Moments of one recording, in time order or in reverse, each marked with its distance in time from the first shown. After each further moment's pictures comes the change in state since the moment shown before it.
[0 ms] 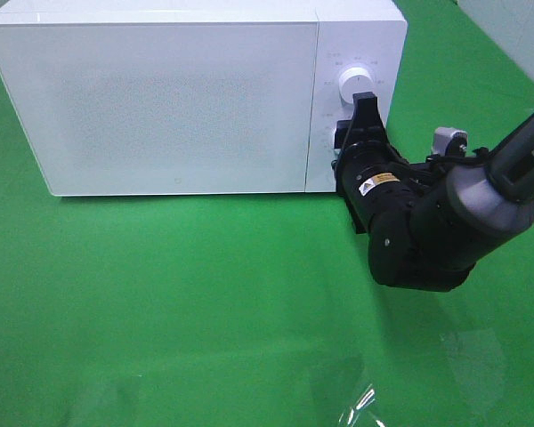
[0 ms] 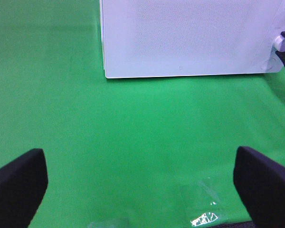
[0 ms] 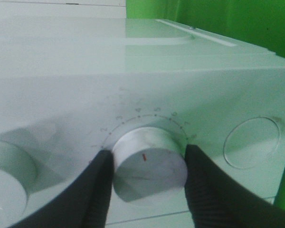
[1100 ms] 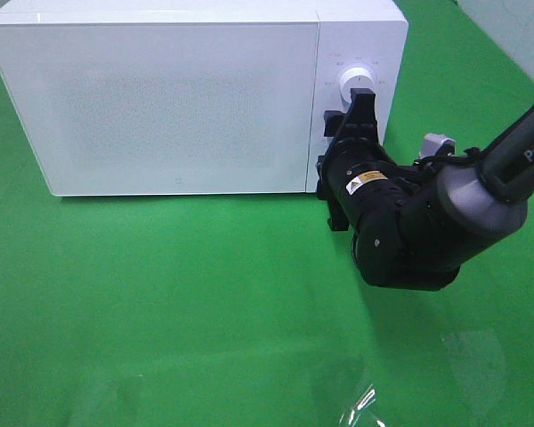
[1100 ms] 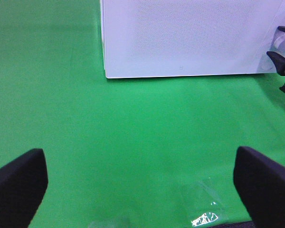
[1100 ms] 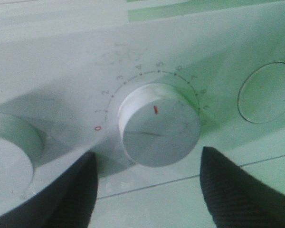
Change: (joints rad) left arm 0.000 0.000 0.000 0.000 0.000 0.000; right arm 0.018 0.000 -0.014 -0.013 0.000 0.120
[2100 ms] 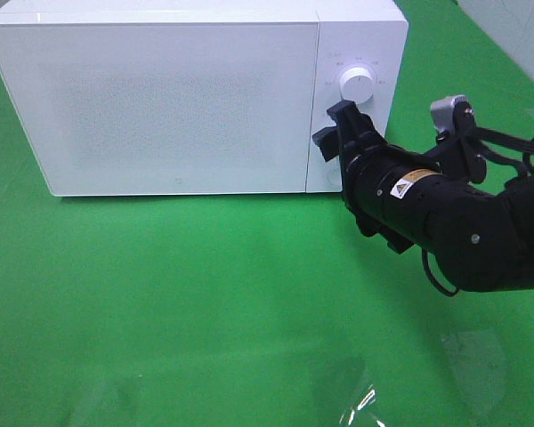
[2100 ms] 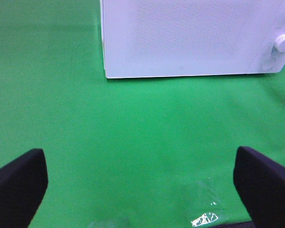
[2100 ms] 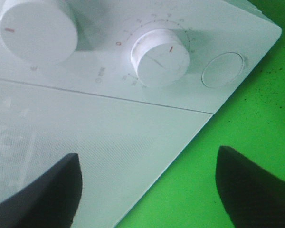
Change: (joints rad) left arm 0.000 0.000 0.000 0.000 0.000 0.000; right arm 0.000 -0.341 0.213 -0.130 0.384 -0.517
